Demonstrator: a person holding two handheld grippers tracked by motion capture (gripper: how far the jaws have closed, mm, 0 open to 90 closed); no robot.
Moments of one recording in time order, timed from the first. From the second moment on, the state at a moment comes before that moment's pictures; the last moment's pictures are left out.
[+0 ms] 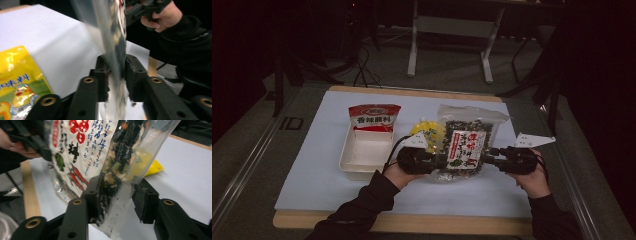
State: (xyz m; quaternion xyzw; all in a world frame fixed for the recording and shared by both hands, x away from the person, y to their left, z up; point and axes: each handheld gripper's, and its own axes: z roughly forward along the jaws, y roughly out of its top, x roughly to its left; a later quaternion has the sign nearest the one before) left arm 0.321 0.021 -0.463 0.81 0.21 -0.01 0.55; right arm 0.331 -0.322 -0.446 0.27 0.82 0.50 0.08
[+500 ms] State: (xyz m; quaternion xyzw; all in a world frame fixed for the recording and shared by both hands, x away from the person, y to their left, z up) left arm 0.318 0.024 -0.455 0.80 0.20 -0.01 0.57; right arm 0.330 -0.317 -0.444 0.27 0.82 0.51 0.09
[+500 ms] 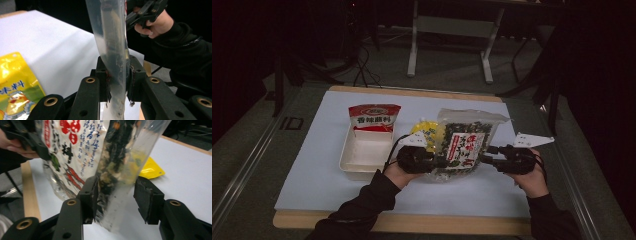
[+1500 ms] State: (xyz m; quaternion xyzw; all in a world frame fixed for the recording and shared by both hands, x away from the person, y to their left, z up) left arm 0.304 0.123 -0.417 0.74 0.25 0.08 0.61; right arm 0.332 -0.319 -0.456 0.30 0.80 0.51 0.09
